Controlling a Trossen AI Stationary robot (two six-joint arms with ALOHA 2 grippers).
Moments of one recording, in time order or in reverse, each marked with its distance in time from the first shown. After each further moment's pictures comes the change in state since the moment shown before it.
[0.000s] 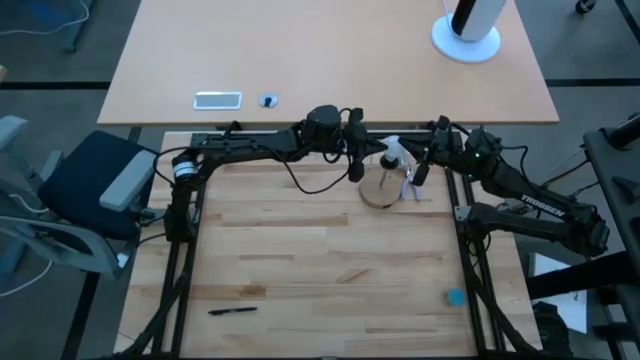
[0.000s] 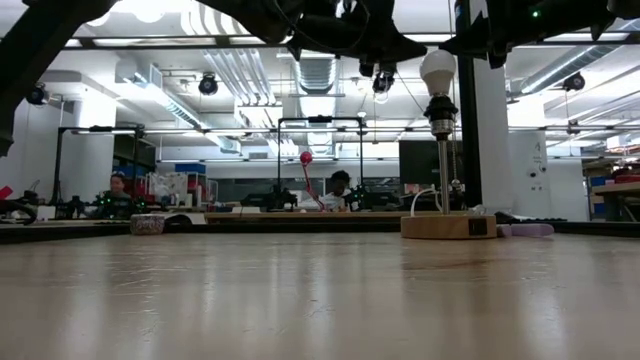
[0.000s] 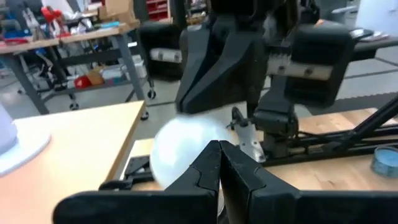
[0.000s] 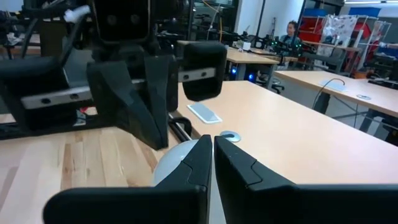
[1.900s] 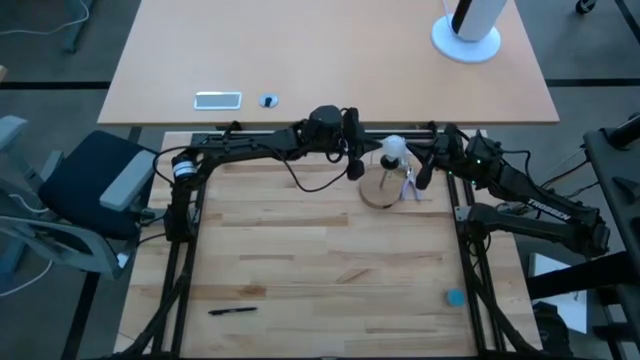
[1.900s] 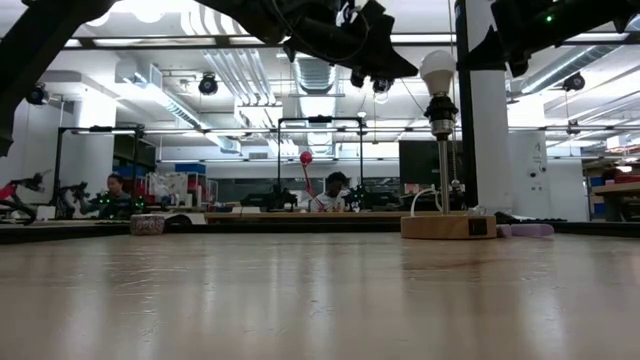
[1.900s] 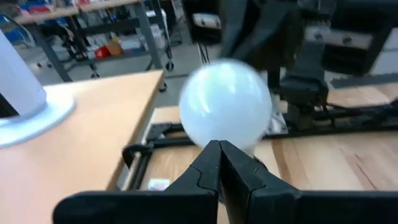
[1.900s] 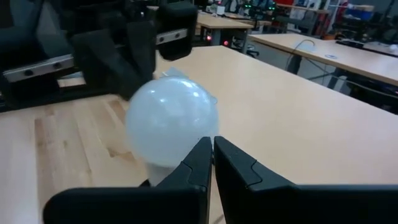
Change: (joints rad) left arm 0.000 -0.005 -0.002 -0.114 -0.099 0.029; right arm 0.063 -0.091 -0.002 -0.202 0.197 0.038
